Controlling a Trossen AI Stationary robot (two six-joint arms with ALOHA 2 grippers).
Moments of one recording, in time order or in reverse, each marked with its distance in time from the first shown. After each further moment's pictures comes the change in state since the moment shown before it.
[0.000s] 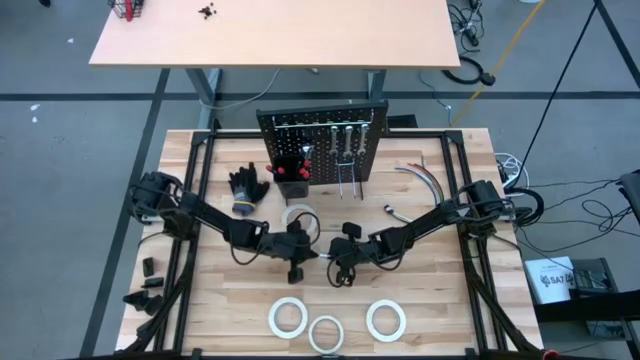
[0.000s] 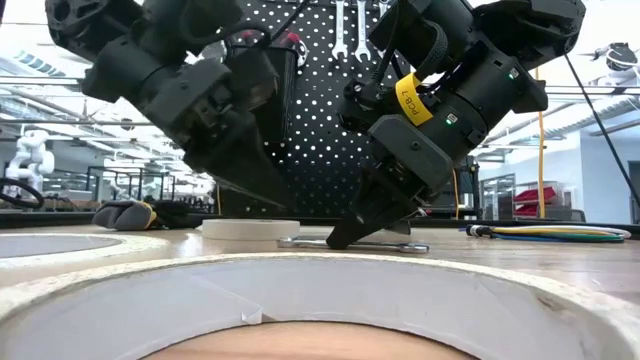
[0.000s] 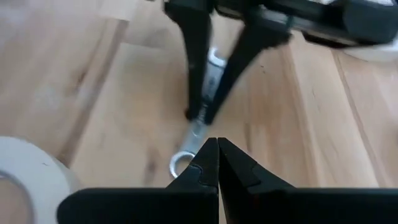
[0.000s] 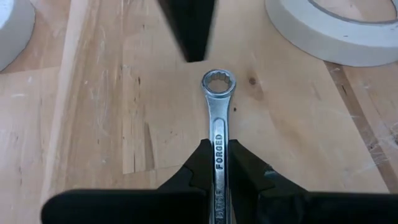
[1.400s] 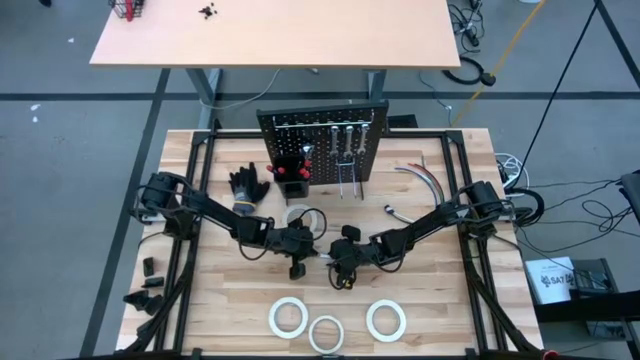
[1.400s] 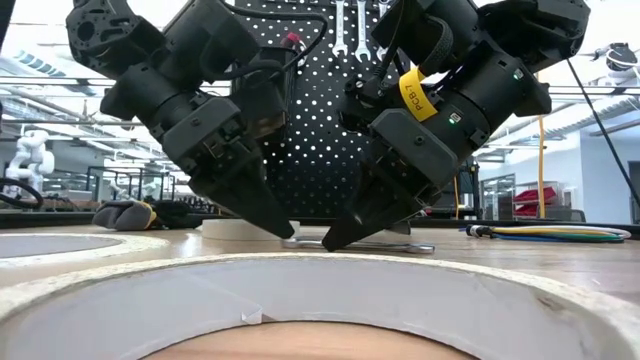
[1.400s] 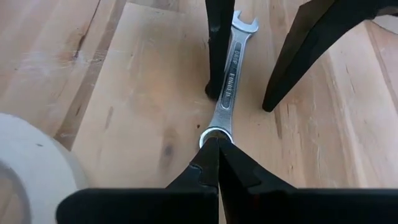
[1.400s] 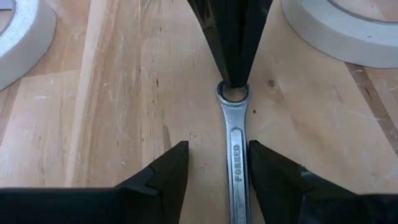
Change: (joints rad) left arm 0.055 0.099 0.010 -0.057 0.090 -0.008; right arm -0.001 0.003 0.000 0.048 -0.011 0.008
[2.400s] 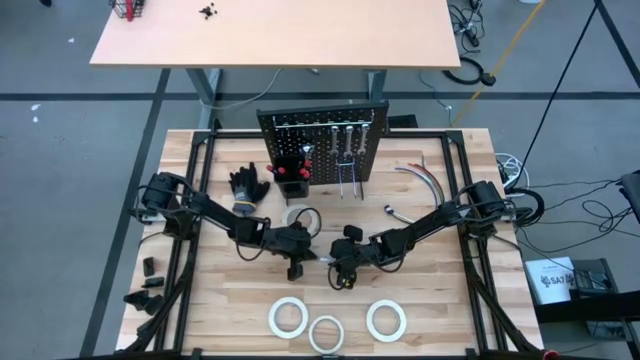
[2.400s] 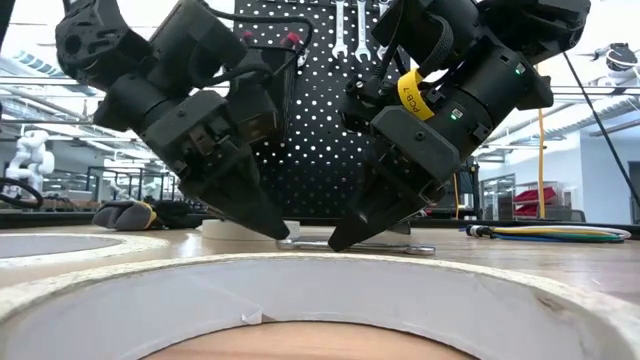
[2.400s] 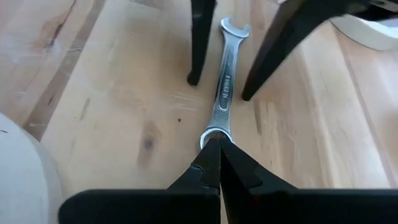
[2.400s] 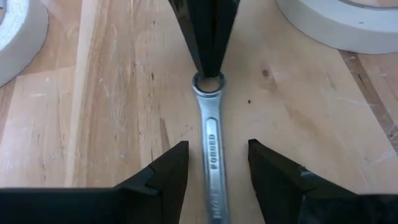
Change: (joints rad) left arm -0.004 0.018 -0.067 0.114 0.074 -0.070; right arm 0.013 -0.004 0.004 -0.089 0.003 0.052
